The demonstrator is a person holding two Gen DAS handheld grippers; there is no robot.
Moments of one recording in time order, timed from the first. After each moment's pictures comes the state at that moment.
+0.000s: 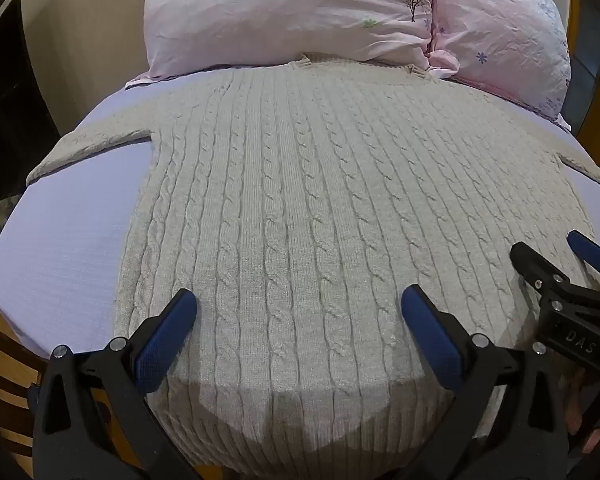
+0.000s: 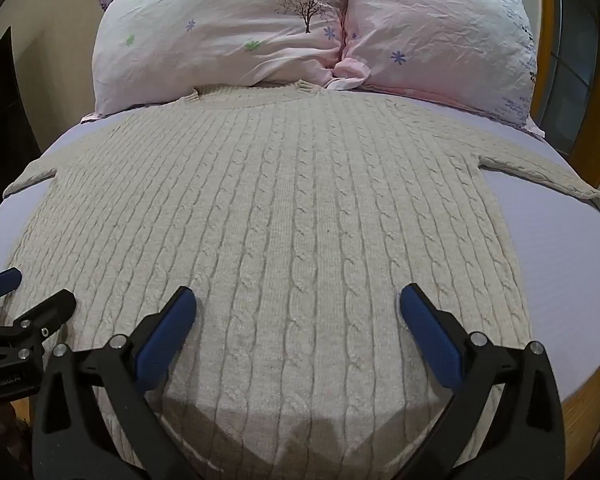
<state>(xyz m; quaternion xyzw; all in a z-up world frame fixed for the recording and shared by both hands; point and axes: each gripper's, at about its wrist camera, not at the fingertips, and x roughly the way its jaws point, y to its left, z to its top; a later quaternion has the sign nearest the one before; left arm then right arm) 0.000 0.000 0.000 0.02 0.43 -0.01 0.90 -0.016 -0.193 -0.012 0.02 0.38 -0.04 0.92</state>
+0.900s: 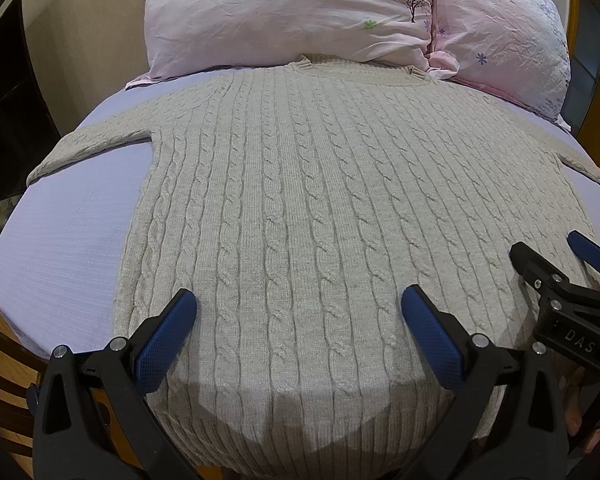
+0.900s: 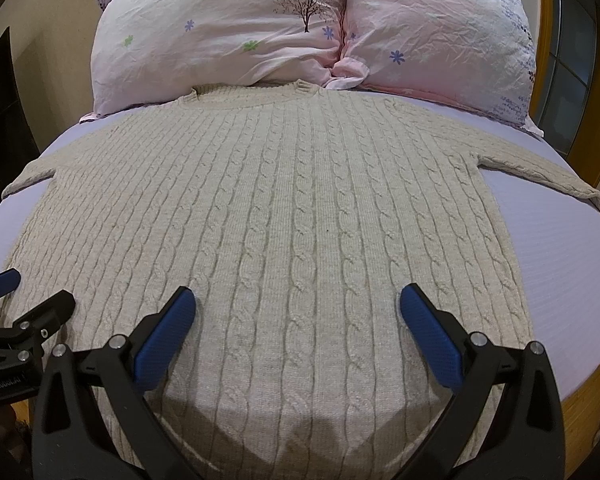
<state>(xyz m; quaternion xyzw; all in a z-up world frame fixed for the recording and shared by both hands) 0.000 0.000 0.000 0.02 0.43 -0.01 0.90 -0.015 -0.195 -0.010 0.02 0.38 -0.04 0.92</state>
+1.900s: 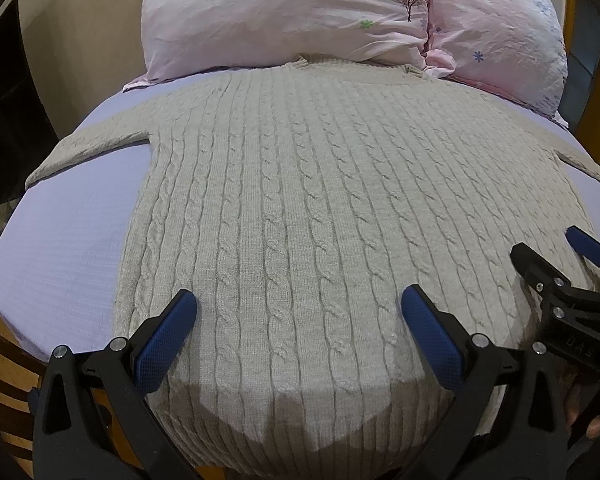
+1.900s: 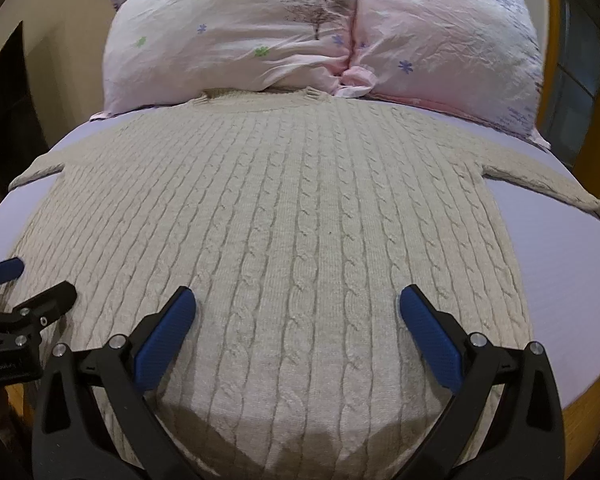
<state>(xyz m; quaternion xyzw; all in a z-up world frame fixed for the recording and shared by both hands) 0.000 -0.002 0.001 0.03 0.43 -0.02 0.90 -0.019 -0.197 -0.010 0.00 0.37 -0.01 0.93</state>
